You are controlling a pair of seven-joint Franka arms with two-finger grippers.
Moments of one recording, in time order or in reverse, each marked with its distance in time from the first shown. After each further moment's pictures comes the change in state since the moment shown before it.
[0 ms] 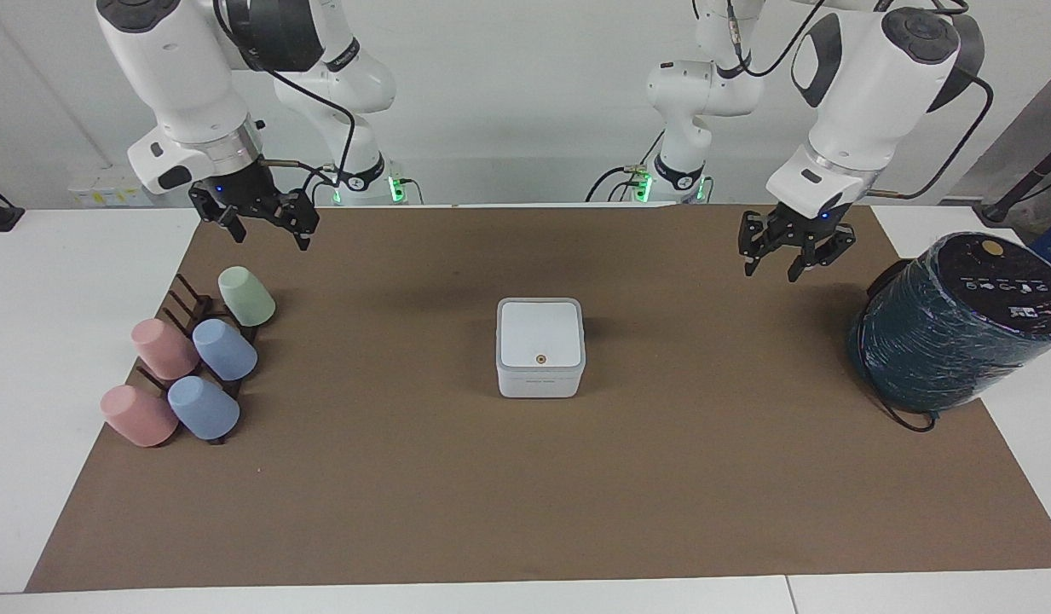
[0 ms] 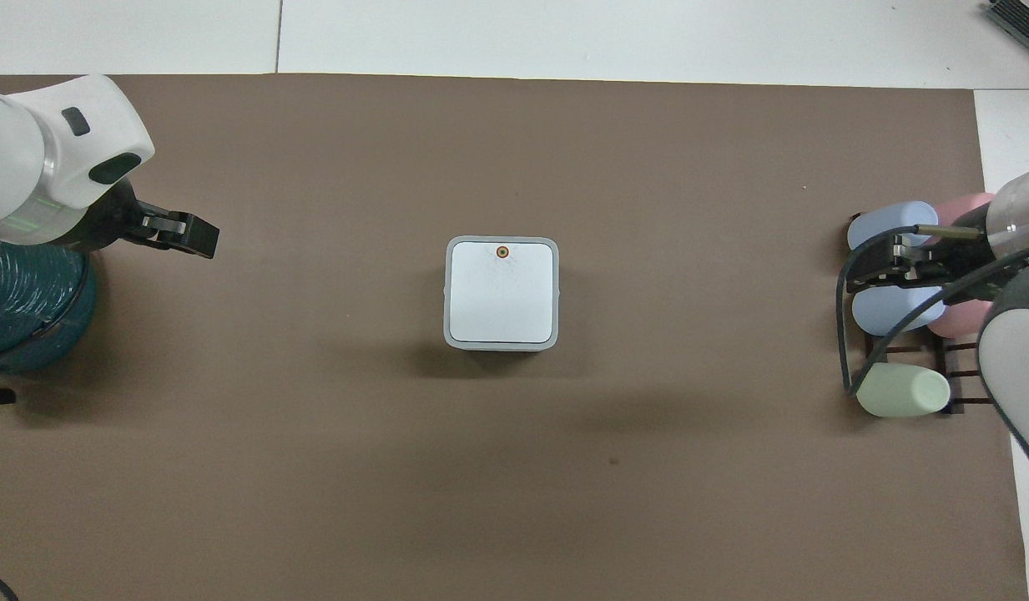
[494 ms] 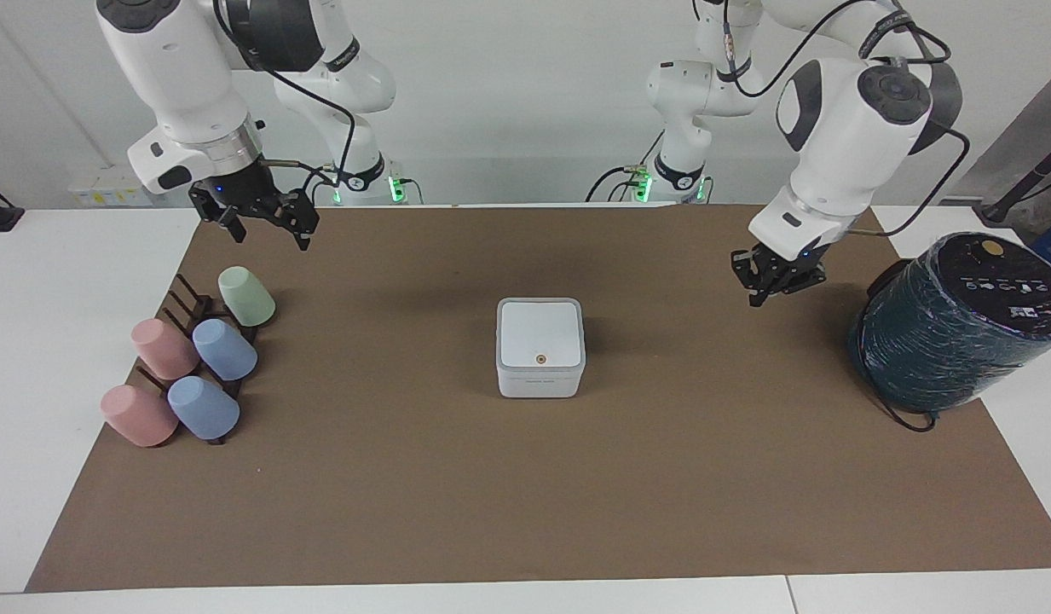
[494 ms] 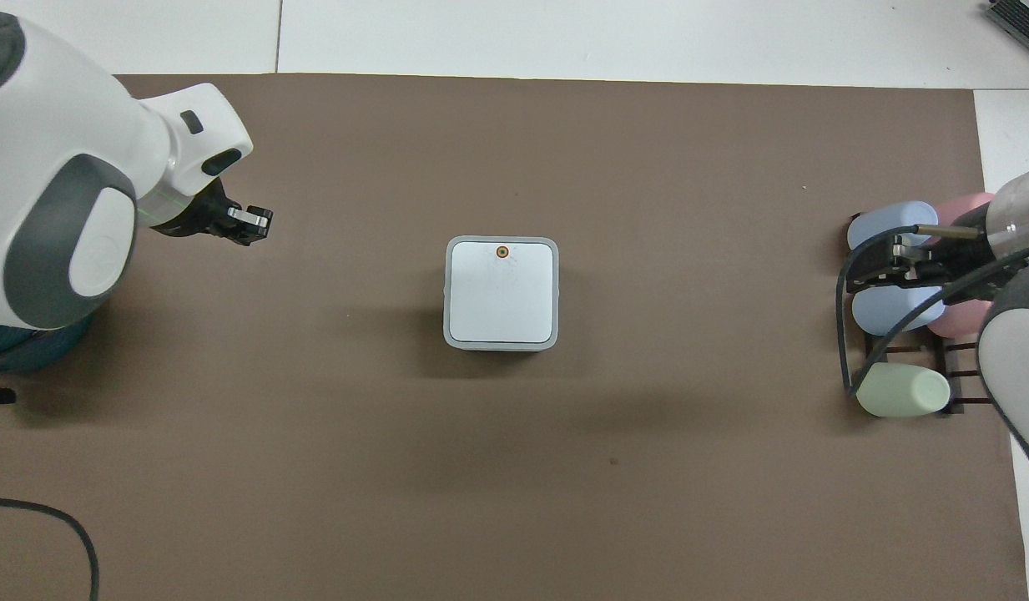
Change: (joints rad) left arm 0.000 0.047 0.010 0.002 0.000 0.019 -0.001; right arm 0.000 0.000 0.000 0.000 0.000 0.000 0.000
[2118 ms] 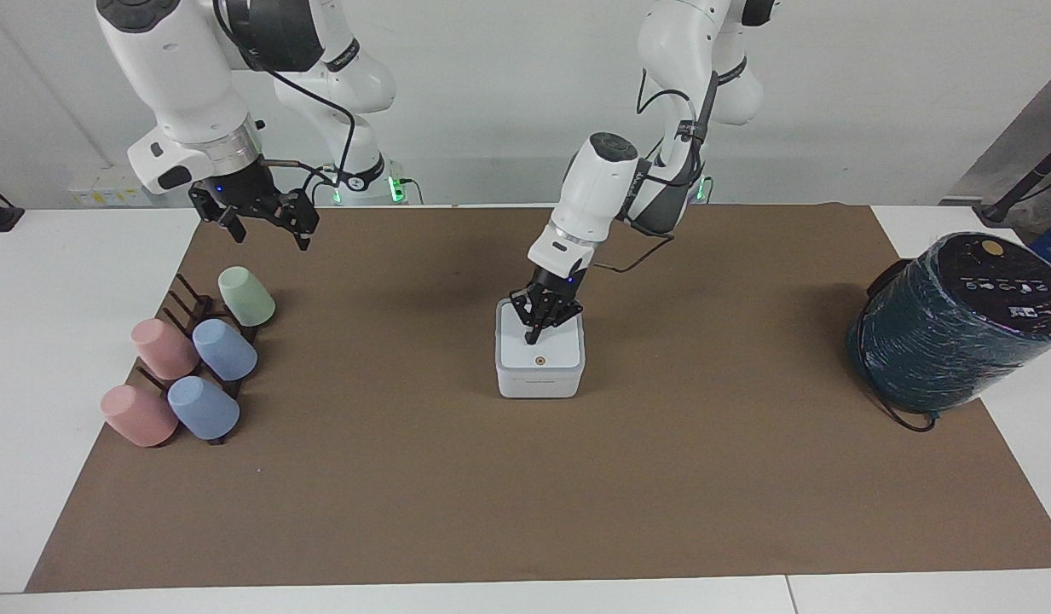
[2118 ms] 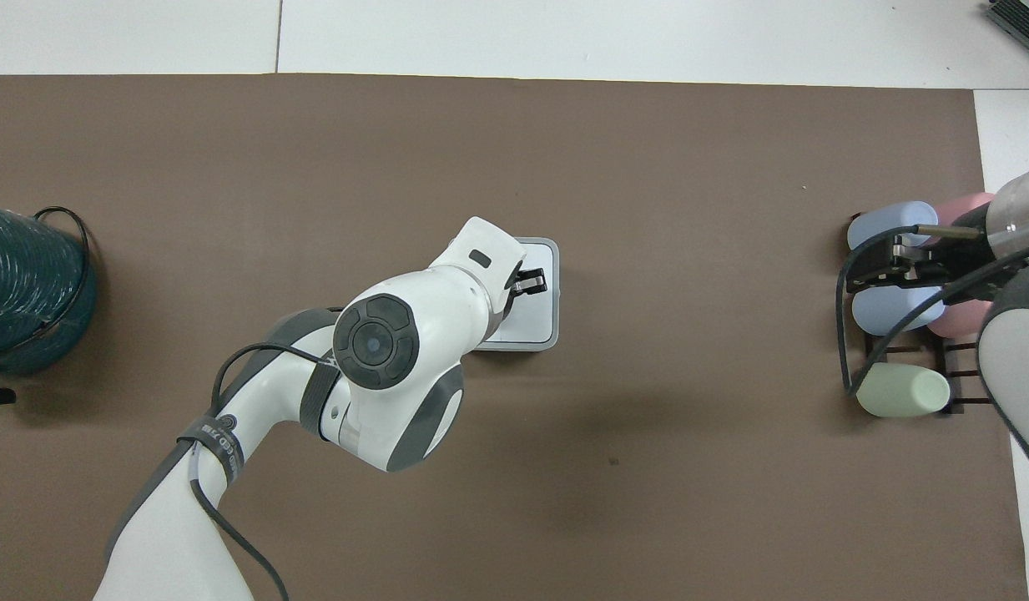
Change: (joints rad) left arm -0.456 0.127 -0.034 -0.366 -0.166 0.915 -0.730; right arm 0.000 0.000 0.000 0.000 0.000 0.000 0.000
